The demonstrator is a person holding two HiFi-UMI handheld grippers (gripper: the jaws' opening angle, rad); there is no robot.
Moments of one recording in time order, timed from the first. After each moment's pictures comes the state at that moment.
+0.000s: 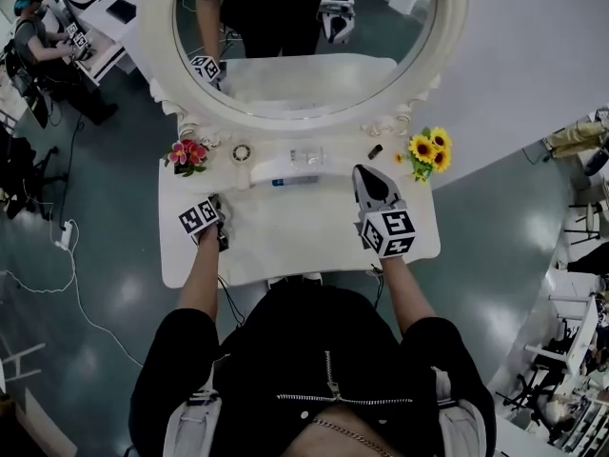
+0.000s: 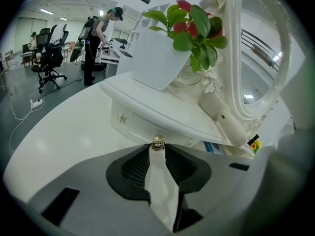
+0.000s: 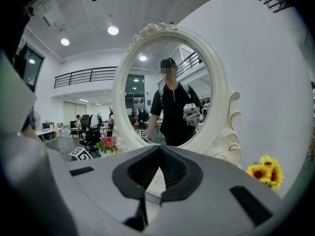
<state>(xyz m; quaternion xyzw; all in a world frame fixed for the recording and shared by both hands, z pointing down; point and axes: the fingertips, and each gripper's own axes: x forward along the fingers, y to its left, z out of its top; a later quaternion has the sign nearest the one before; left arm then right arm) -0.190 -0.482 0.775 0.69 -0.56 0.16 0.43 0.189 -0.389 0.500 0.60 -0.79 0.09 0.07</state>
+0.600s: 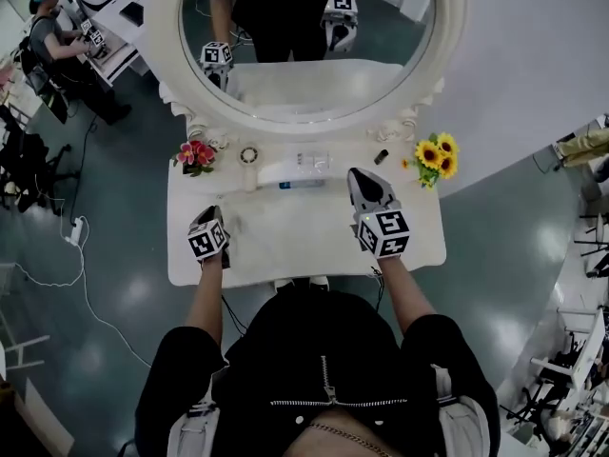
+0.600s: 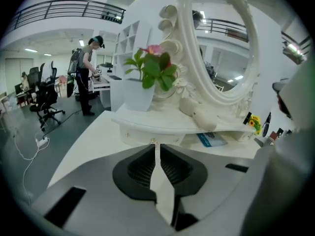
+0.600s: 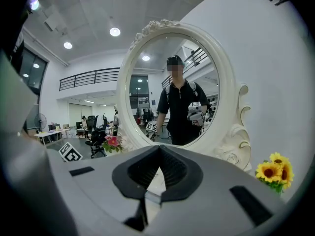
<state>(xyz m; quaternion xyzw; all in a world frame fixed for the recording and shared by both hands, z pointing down) -0.197 -0.440 0.723 0.74 -0.58 0.21 0.28 0.175 -0.396 0.509 0.58 -0.81 0.09 0.07</state>
